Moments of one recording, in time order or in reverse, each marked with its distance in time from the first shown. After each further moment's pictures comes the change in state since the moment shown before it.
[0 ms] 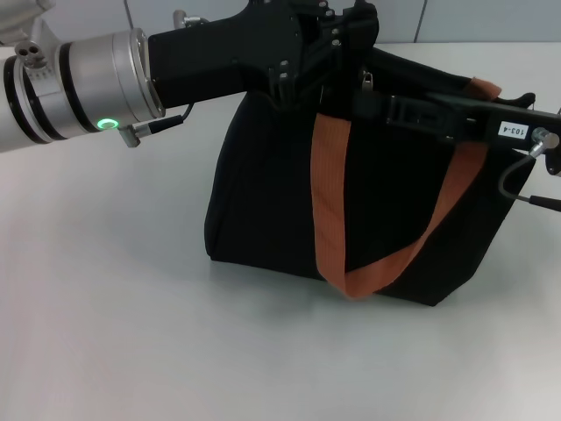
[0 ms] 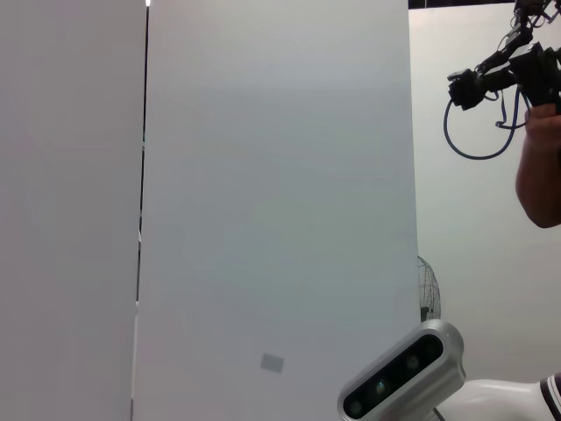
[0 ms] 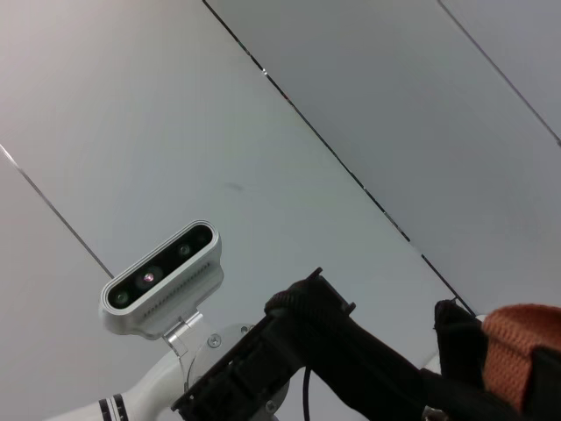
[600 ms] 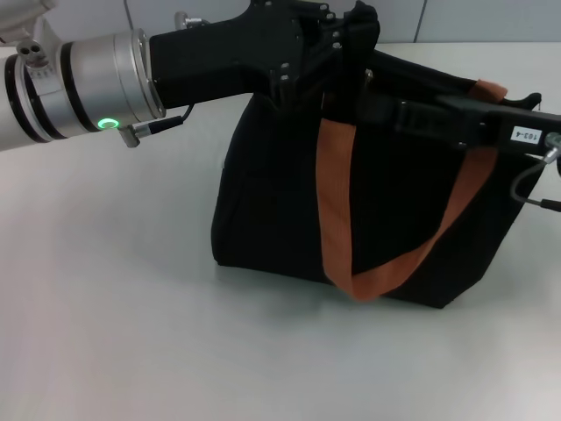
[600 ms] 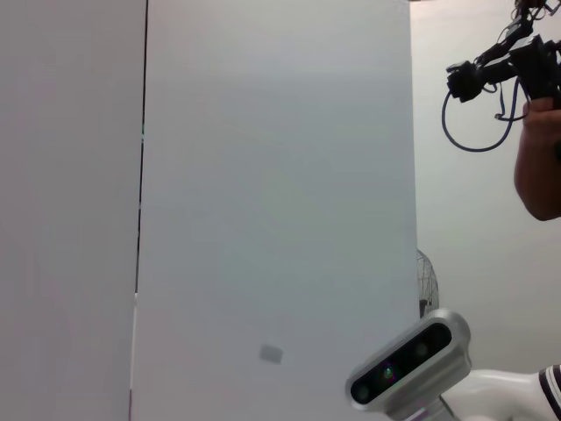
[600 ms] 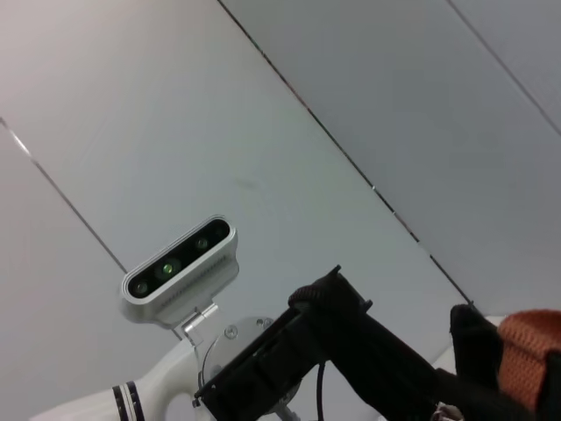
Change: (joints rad) left arm -0.001 0.000 0.001 0.009 0.013 -0.005 -0.011; right arm -0.010 -0.013 0.000 -0.002 -0.002 -0.033 -0.017
